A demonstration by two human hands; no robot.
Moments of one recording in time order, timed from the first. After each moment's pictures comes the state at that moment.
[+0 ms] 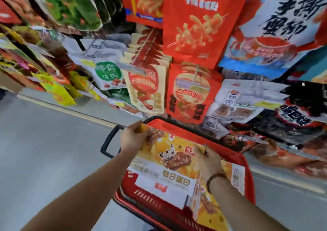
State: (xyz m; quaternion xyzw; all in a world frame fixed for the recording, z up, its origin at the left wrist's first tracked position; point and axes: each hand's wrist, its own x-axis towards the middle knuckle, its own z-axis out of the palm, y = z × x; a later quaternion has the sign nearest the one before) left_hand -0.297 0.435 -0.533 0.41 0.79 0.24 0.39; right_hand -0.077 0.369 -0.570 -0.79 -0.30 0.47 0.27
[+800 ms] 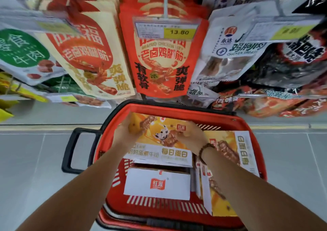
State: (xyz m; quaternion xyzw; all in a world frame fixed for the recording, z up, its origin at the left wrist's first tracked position) left_hand -0.292 0.474 -0.703 0.60 0.67 0.07 0.43; right_hand -0.082 0.403 -0.684 -0.79 -0.35 0.49 0.14
